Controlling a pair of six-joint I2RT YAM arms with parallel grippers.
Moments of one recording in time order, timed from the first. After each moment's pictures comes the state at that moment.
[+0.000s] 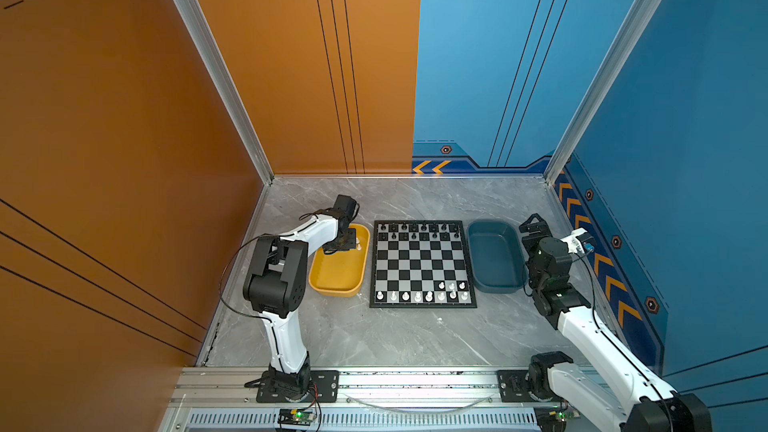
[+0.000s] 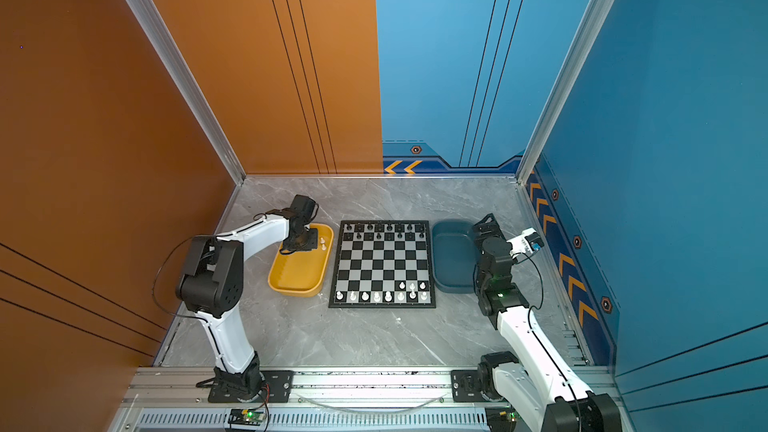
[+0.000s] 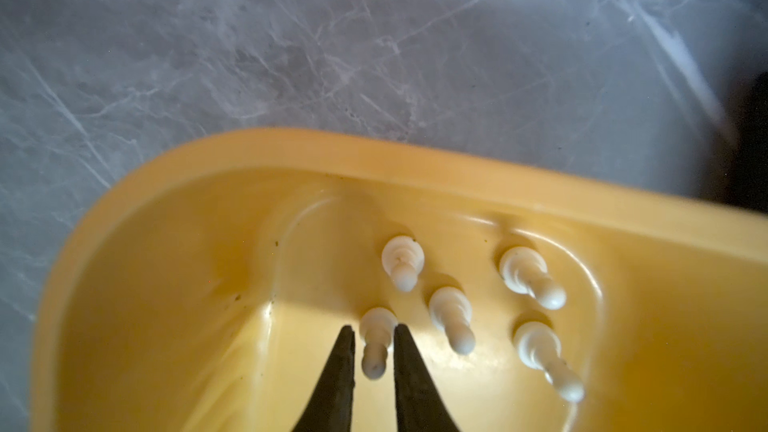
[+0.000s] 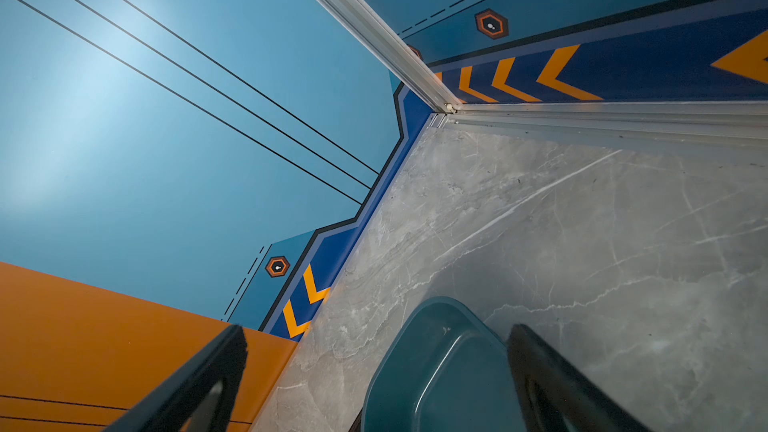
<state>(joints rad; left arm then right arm) -0.23 1.89 1.27 -0.63 -0.20 -0.30 0.15 0.92 0.49 0.21 0.51 1.01</state>
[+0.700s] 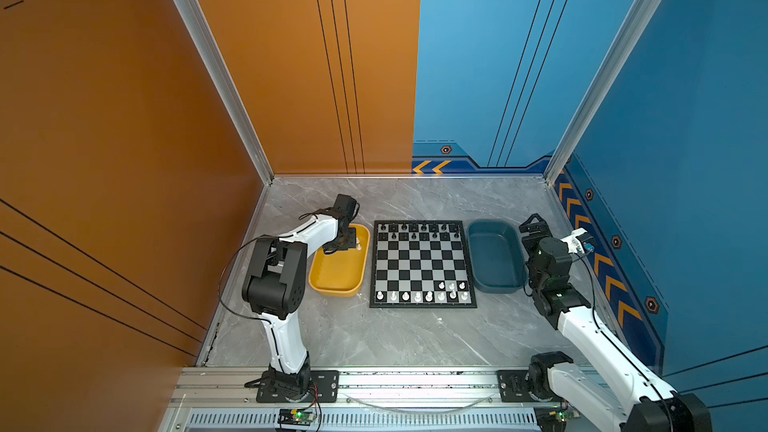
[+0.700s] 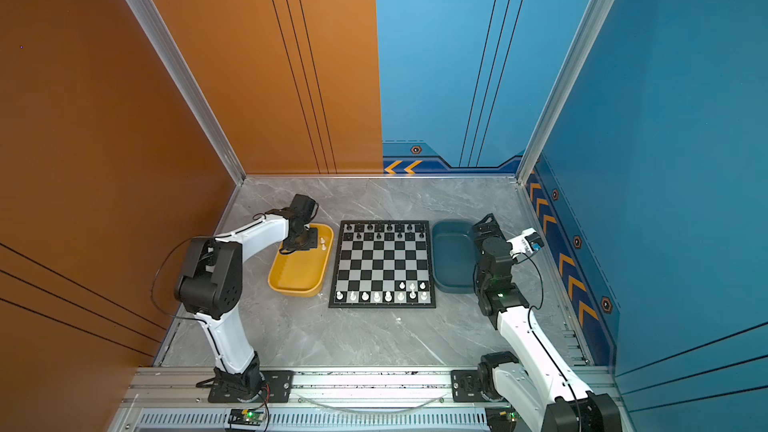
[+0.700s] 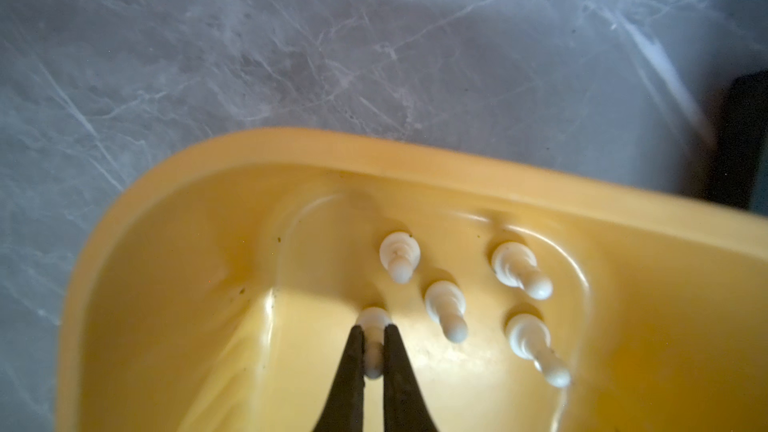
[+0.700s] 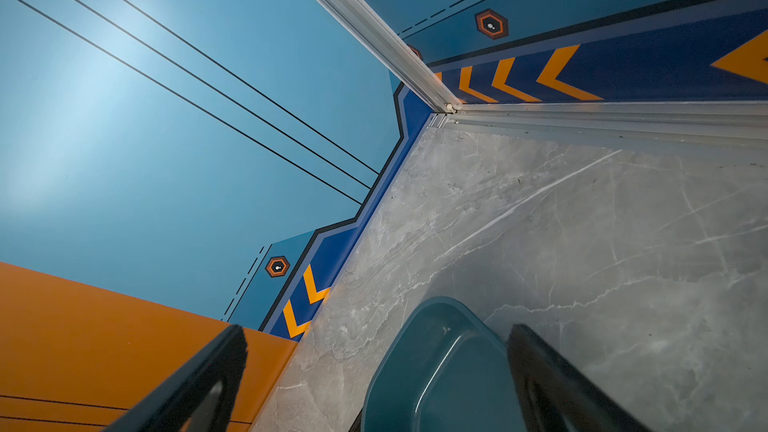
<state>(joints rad) -0.25 1.86 1.27 -0.63 -0.20 -0.31 0.15 0.92 0.49 0.21 0.51 1.01</state>
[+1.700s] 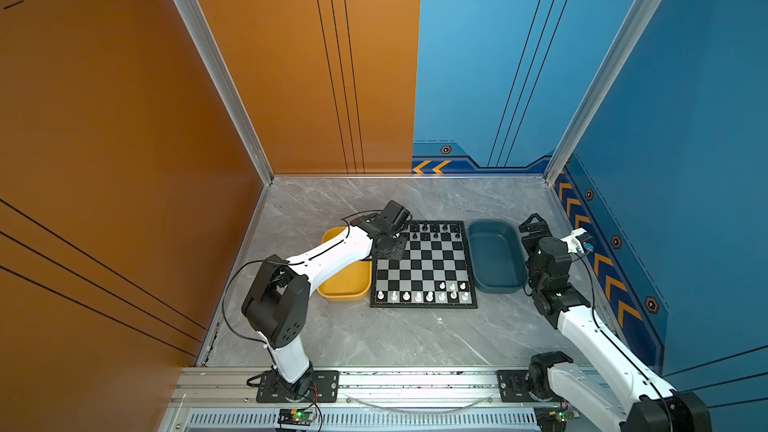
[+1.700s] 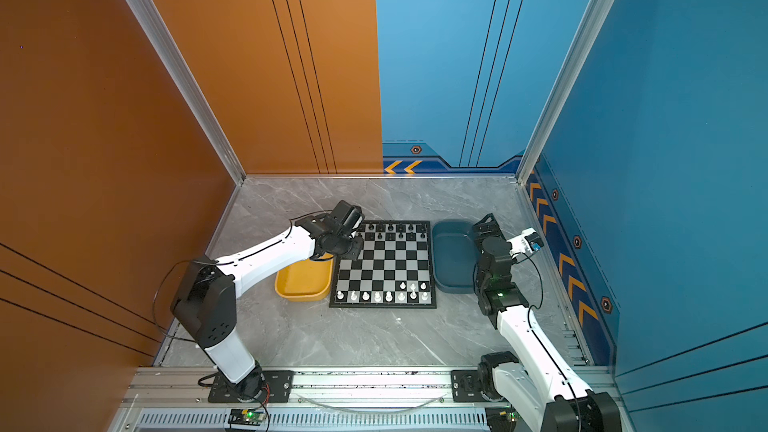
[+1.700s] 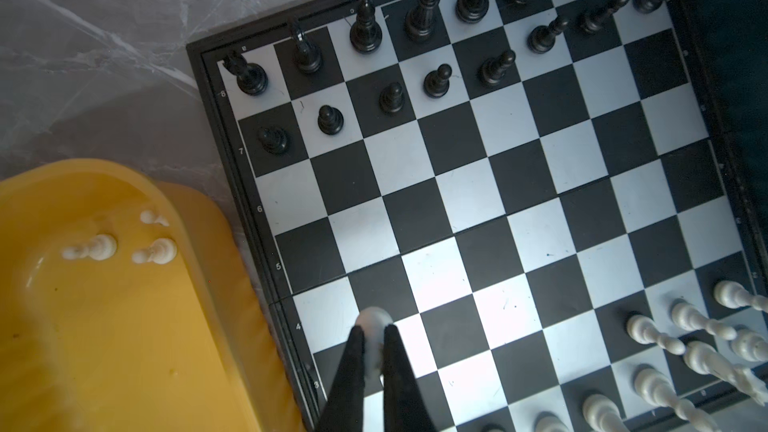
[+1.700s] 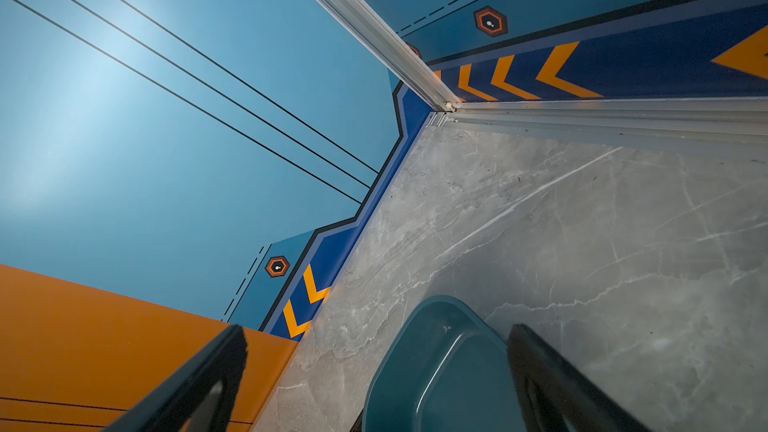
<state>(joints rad) -0.65 1.73 1.33 -0.69 -0.11 -0.31 0.15 0.93 0.49 0.21 0.51 1.02</state>
